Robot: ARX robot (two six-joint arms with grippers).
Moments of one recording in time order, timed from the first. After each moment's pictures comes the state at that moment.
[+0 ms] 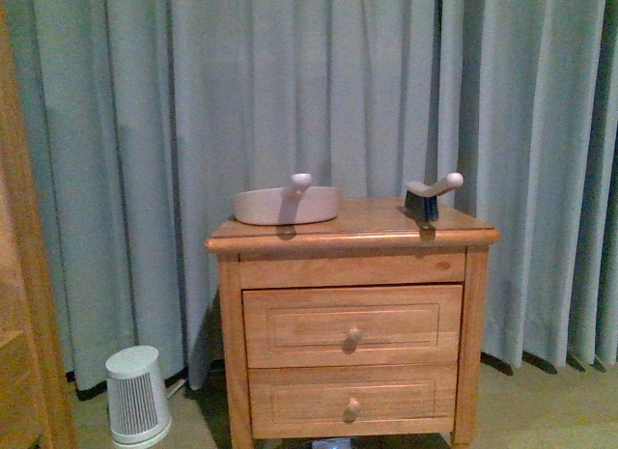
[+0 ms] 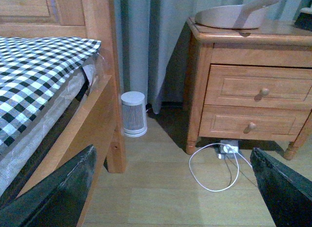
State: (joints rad) left arm 0.00 0.00 0.01 -0.01 0.00 0.00; right arm 0.00 0.00 0.02 0.00 0.00 0.00
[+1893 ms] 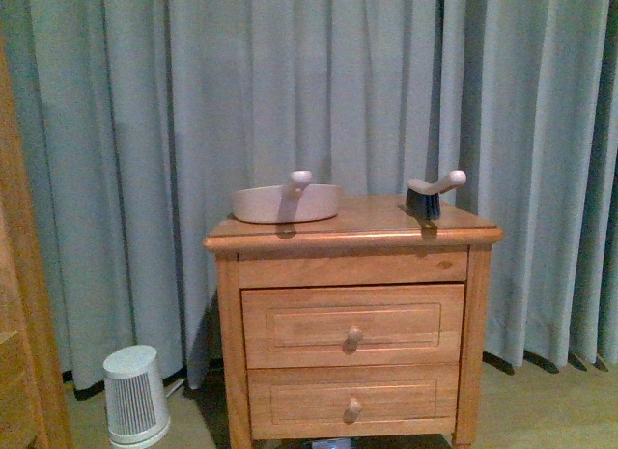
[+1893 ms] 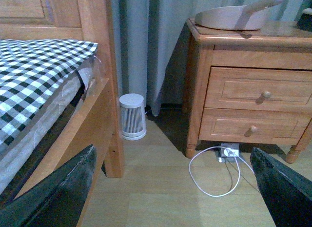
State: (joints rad) left arm 0.00 0.00 0.01 -0.01 0.00 0.00; right arm 0.00 0.00 0.02 0.00 0.00 0.00
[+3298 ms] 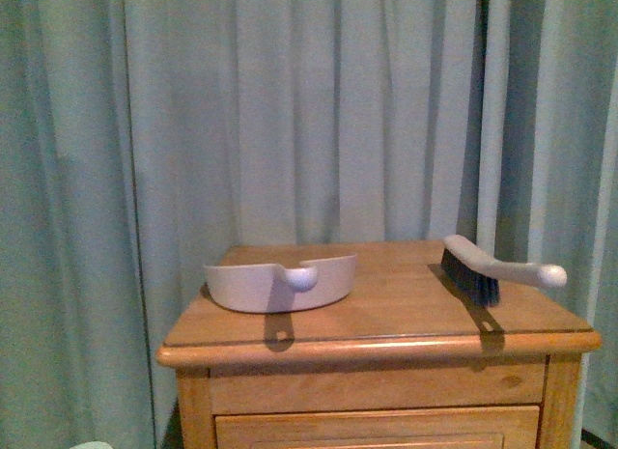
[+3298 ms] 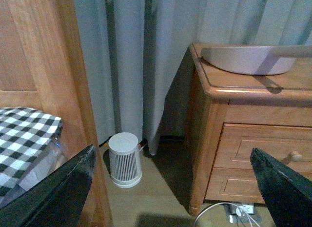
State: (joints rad) left arm 0.00 0.00 0.01 -0.01 0.00 0.00; right arm 0.00 0.00 0.02 0.00 0.00 0.00
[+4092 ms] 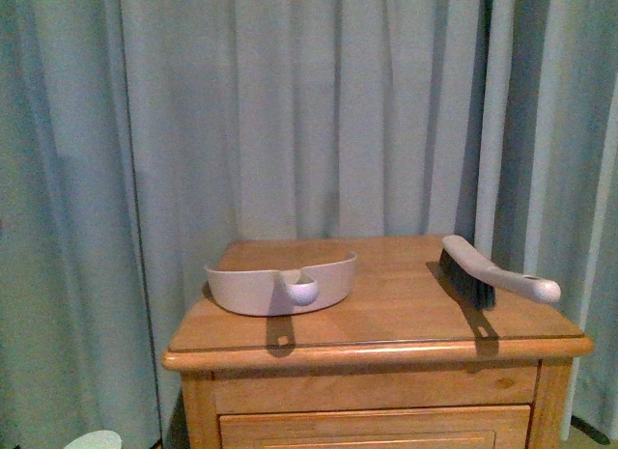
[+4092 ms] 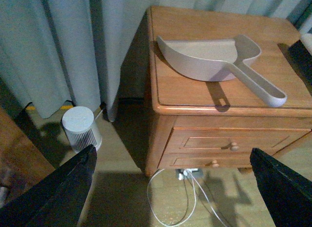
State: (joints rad) left arm -0.17 1.03 0.81 -0.15 0.02 -0.12; right arm 0.00 0.00 0.02 0.00 0.00 0.00
